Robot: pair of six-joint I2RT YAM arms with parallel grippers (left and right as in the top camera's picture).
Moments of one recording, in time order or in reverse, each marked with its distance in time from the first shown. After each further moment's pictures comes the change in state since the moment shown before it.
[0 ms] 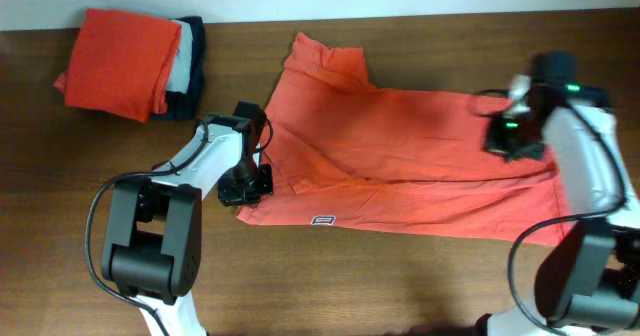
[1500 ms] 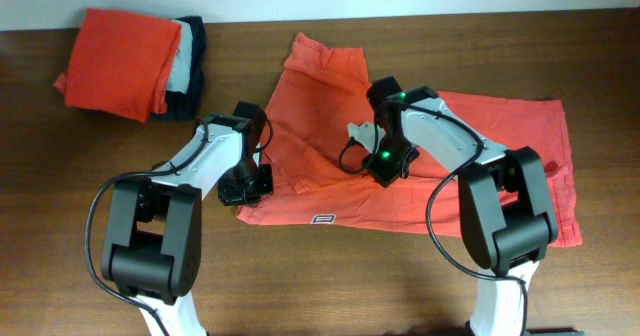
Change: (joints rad) left arm 0.000 0.000 0.000 0.004 0.000 0.000; right arm 0.455 0.346 0.082 -0.002 -0.053 -0.433
